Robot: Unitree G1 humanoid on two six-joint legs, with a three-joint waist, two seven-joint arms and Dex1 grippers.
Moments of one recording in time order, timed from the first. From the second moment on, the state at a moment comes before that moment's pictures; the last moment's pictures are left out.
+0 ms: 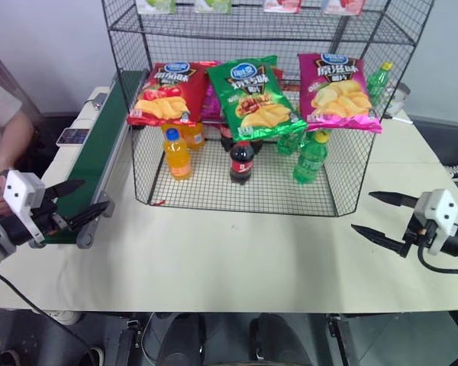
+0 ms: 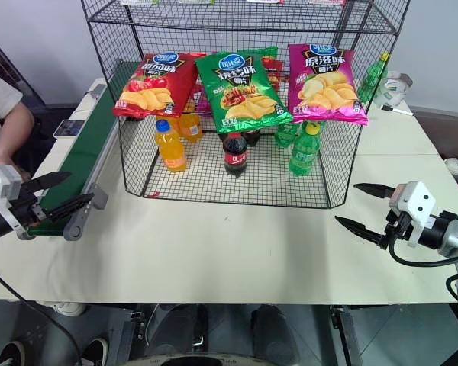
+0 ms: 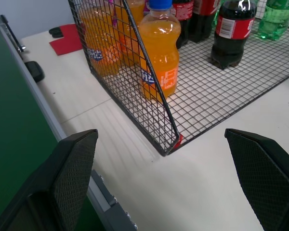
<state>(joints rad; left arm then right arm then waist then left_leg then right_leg) -0.10 0.85 0.44 0.20 -0.49 0.19 -1.10 0.02 -0.88 -0.37 0.08 0.41 -0.04 1.16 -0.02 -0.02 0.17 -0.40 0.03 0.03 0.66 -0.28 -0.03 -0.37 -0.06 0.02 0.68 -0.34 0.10</state>
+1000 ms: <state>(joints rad) -0.15 0.78 0.41 0.25 -0.47 0.11 -1.09 -0.05 -0.86 -0.33 0.13 0.39 -0.08 1.15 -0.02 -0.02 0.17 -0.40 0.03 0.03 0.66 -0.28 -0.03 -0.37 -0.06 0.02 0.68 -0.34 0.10</state>
